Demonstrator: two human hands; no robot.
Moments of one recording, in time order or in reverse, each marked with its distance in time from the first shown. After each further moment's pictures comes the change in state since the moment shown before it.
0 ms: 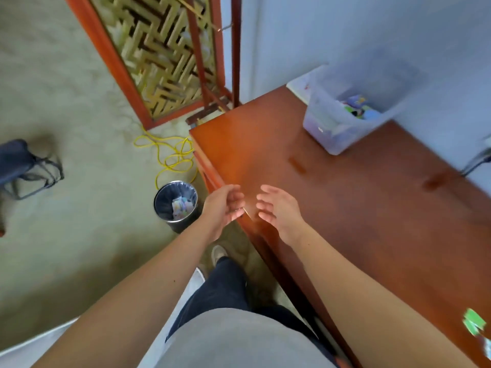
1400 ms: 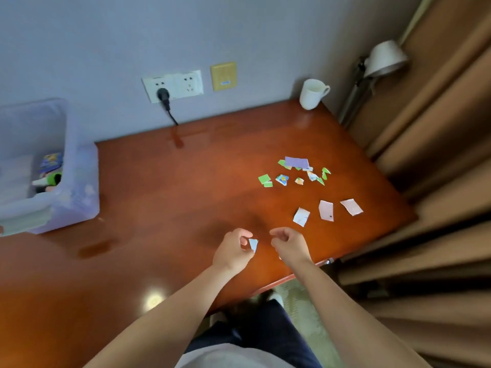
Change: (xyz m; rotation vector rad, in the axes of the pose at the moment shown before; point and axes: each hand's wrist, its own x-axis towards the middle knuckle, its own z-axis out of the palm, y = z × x) left_hand -0.075 -0.182 0.204 1.663 -1.289 0.514; right_hand -0.157 0.146 -0.213 0.226 1.129 0.048
